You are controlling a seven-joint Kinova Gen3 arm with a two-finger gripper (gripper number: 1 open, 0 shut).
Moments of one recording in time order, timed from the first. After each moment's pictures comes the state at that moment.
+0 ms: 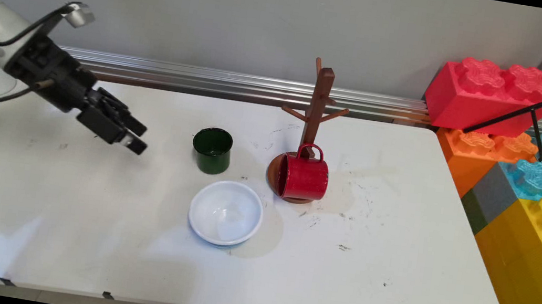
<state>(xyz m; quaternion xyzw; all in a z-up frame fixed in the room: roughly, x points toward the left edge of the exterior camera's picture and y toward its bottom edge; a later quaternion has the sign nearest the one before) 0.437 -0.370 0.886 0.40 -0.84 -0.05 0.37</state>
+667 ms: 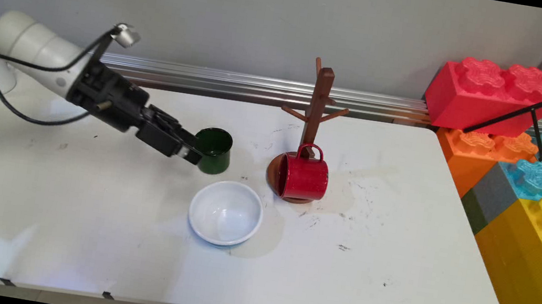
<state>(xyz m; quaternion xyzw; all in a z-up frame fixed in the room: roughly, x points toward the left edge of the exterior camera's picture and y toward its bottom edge) 0.373 -0.388 0.846 0.38 -0.81 -0.05 0.45</state>
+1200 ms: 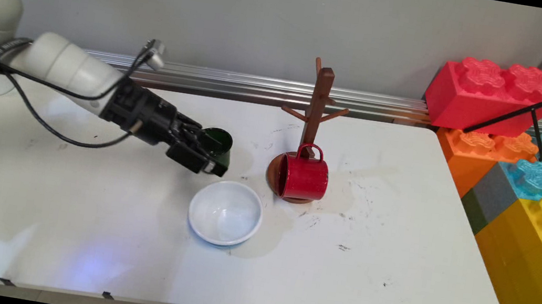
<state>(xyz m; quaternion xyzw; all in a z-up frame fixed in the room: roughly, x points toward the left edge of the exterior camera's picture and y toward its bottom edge) 0.331 -0.396 0.827 0.34 -0.83 0.01 0.44</state>
